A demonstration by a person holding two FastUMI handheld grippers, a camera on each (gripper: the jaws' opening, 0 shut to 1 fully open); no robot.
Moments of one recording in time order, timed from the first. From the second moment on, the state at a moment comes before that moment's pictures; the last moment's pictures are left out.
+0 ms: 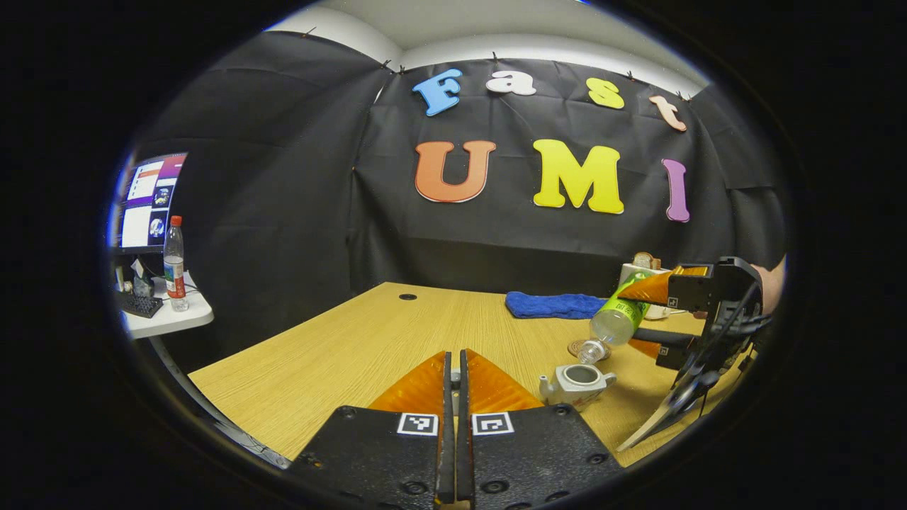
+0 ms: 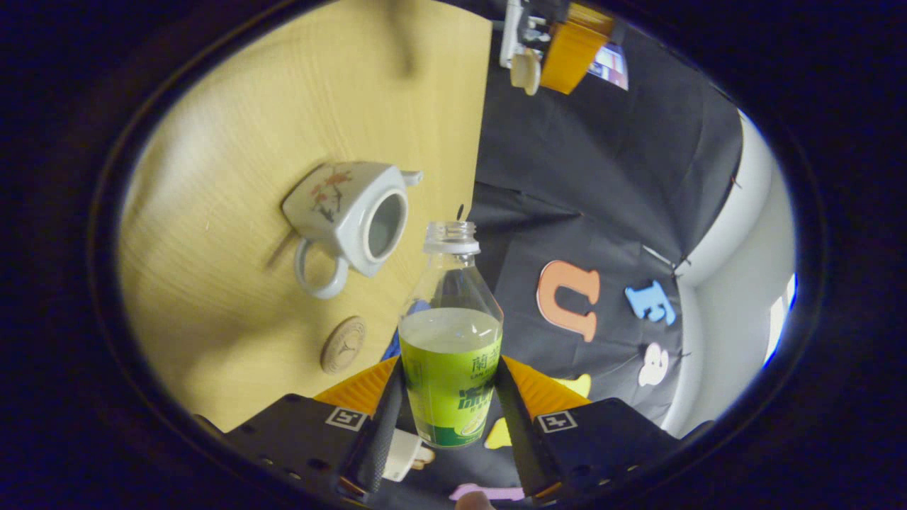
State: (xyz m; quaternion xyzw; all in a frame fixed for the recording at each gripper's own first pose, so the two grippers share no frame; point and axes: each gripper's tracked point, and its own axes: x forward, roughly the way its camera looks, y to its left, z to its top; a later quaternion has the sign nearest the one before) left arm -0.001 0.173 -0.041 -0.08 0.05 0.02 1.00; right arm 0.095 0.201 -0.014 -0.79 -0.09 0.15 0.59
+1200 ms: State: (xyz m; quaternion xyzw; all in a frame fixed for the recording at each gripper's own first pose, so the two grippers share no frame) left arm 0.014 0.129 -0.001 -0.05 0.03 0.00 1.00; right arm 0.222 0.176 -0.023 -0.03 0.13 0.21 0.97
